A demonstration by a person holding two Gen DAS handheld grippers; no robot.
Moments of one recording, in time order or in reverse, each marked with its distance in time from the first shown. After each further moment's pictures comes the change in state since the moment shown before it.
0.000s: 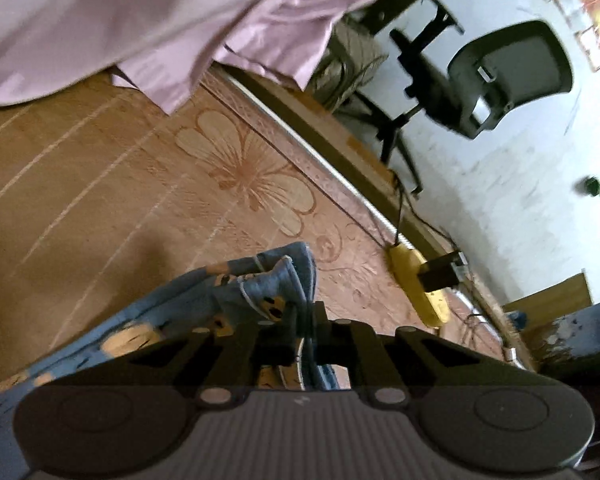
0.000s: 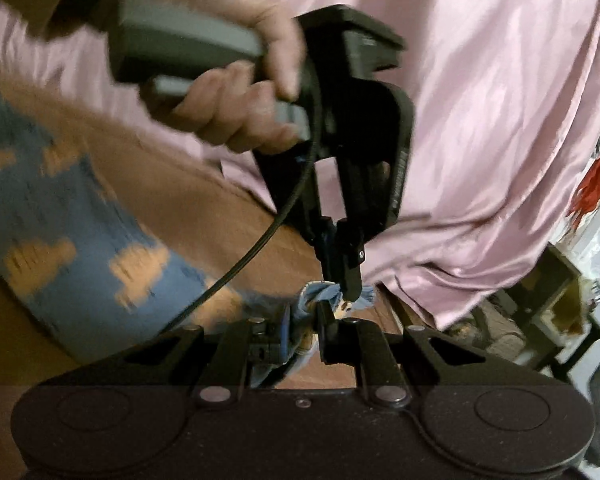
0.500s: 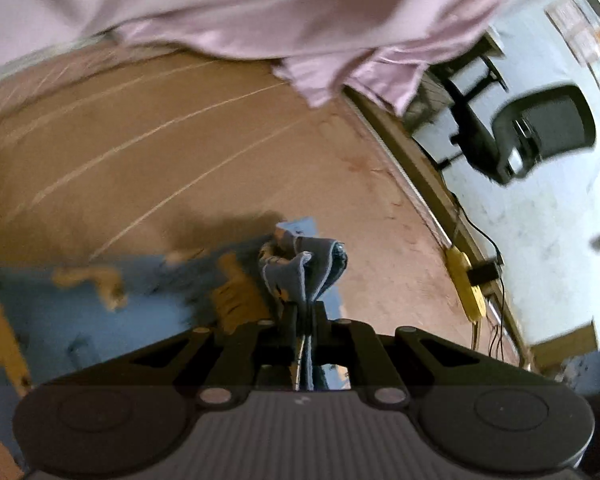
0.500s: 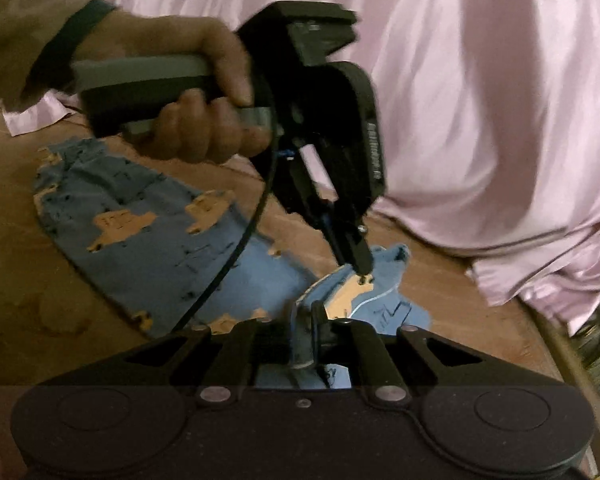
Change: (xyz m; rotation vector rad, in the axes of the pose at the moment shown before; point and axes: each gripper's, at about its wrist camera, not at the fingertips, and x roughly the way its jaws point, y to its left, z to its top) left arm -0.083 0.118 -0.107 -0.184 -0.120 0.059; right arm -0.009 0.096 0.037 0.083 0.001 0.309
